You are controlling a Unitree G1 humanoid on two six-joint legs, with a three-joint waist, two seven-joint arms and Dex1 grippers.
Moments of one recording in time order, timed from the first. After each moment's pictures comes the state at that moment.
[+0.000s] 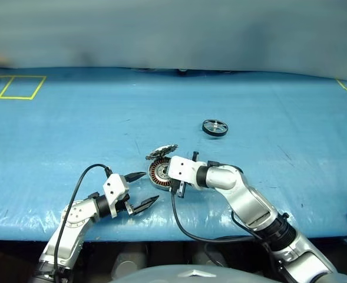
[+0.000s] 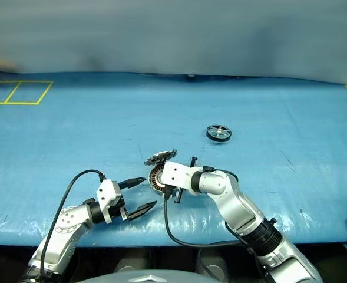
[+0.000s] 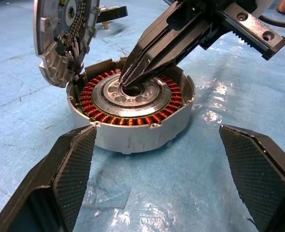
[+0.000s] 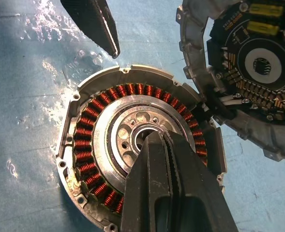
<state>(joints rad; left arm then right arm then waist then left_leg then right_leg) 0.15 0.47 -0.15 -0.09 -0.26 -0.10 -0.87 -0.30 -0.43 0.52 -0.30 -0.19 0.49 0.72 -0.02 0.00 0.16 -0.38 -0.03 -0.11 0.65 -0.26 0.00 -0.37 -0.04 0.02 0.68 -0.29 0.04</state>
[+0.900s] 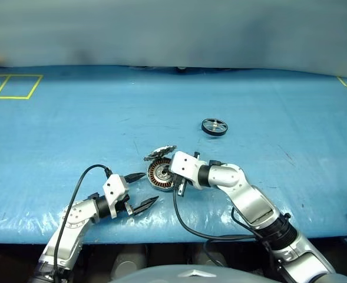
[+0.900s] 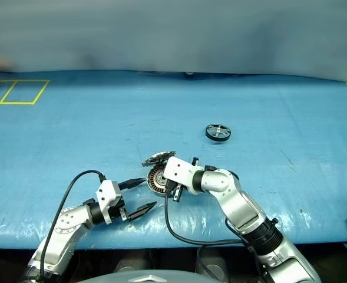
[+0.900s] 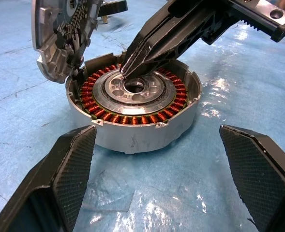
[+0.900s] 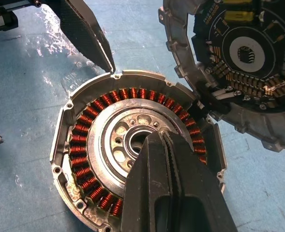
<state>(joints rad) 0.16 0.47 -0.15 -0.09 -0.26 -0.09 -0.87 -0.31 -0.42 0.50 -0.29 -0.12 0.51 0.73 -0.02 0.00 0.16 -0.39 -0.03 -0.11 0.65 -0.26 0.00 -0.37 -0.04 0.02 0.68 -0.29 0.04</state>
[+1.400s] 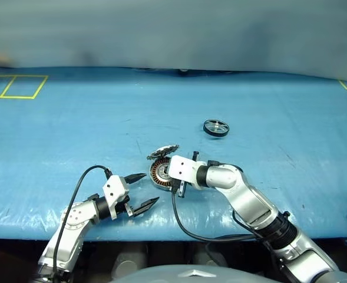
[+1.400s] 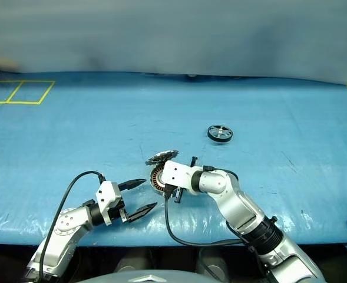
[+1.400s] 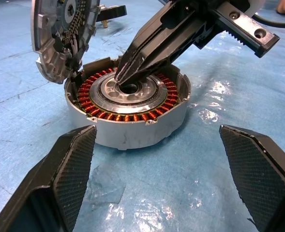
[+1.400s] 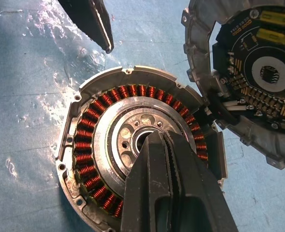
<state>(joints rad) 0.17 0.47 -0.15 -0.12 -0.26 -0.09 -0.87 -0.32 -0.46 0.55 -0.29 -0.19 0.51 0.72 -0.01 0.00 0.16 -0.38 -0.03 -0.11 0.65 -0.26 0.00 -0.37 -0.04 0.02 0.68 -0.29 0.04</state>
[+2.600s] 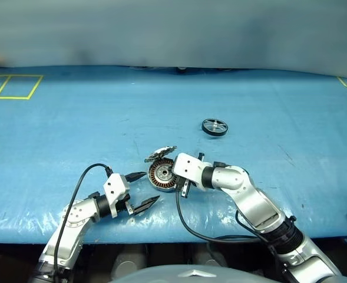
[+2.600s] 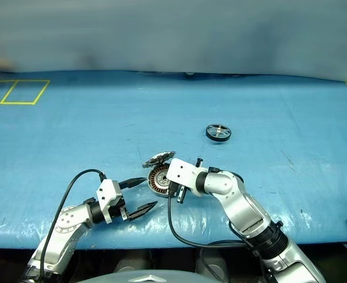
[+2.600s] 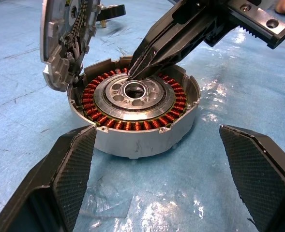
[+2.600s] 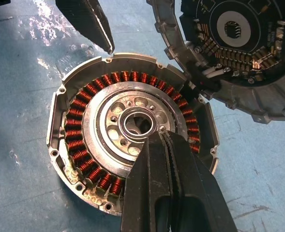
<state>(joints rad) 0.15 0.47 -0.15 -0.12 -0.26 -0.07 -0.87 -0.29 -0.45 0.49 -0.36 -0.12 0.57 0.73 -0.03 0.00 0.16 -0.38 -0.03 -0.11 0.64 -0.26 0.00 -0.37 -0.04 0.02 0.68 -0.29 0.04</state>
